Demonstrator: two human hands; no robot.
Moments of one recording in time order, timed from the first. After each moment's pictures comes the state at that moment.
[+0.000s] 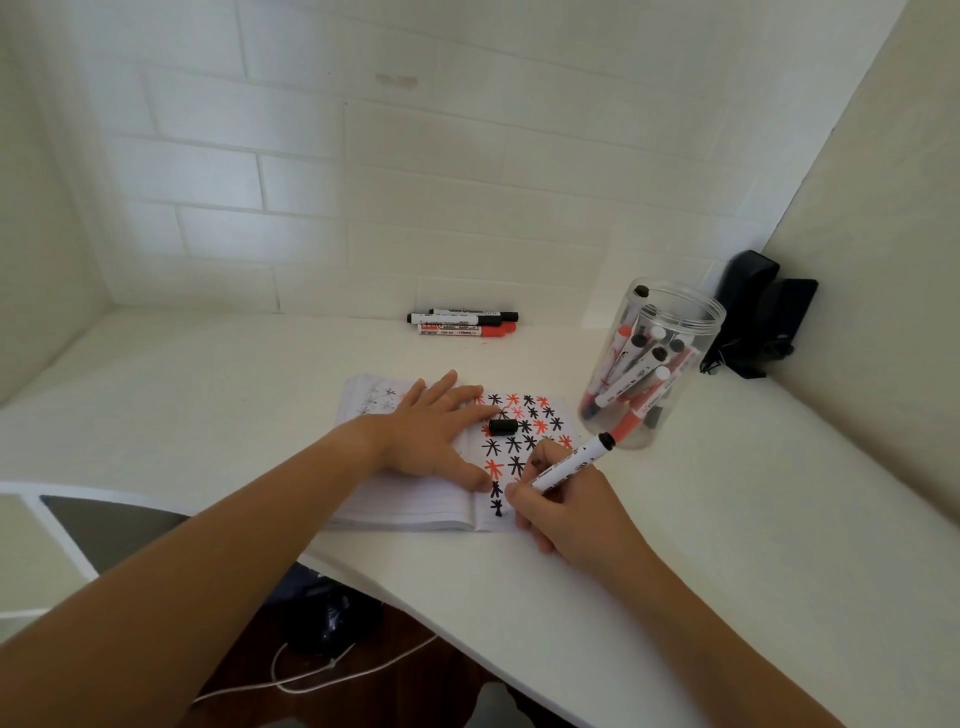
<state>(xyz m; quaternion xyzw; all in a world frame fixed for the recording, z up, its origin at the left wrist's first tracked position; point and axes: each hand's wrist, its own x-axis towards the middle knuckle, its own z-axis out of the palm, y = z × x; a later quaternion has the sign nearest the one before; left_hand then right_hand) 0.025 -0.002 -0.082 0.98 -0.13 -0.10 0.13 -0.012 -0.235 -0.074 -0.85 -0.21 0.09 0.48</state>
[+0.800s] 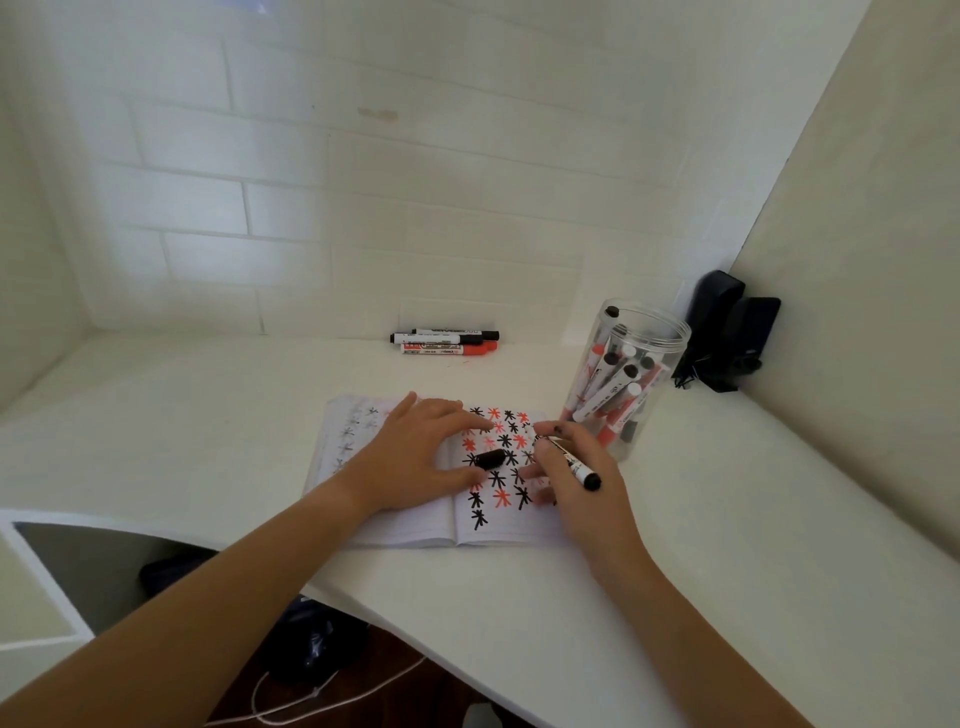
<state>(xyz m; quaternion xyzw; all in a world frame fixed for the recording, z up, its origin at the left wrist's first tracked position) 0.012 -0.014 -0.099 0.94 -0.15 0.17 0.26 0.006 -0.248 -0.074 -0.75 -0.14 -0.03 0.65</state>
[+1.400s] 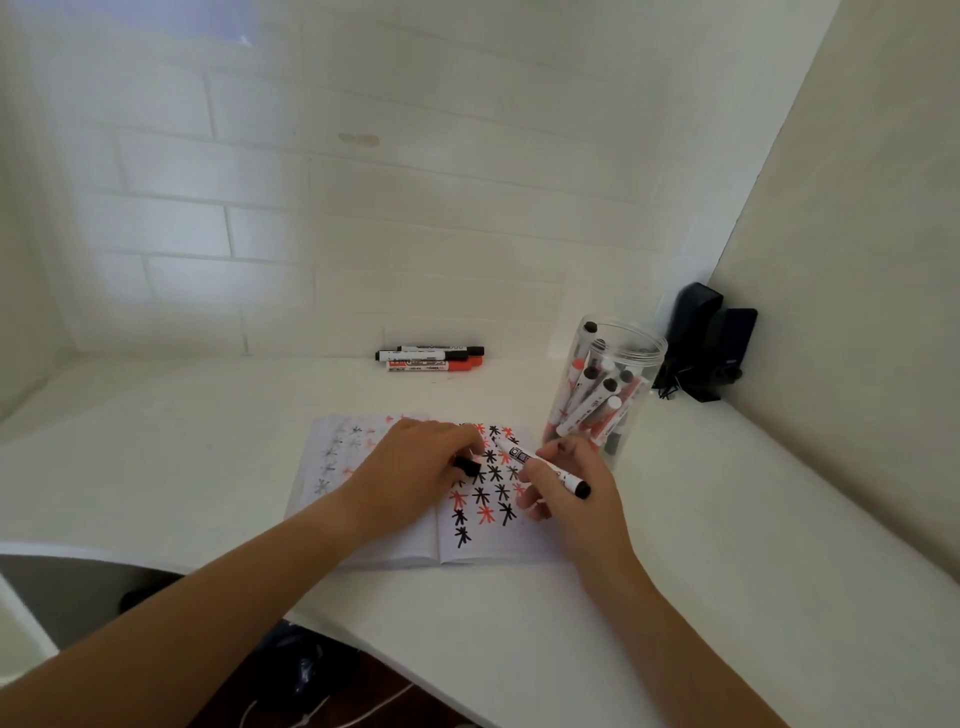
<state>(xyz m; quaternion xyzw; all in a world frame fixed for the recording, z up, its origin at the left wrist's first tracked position) 0.012 -0.034 -0.081 0.94 -0.18 0.22 0.19 0.010 -0.256 -0.070 -0.72 -0.12 -0.03 0.68</state>
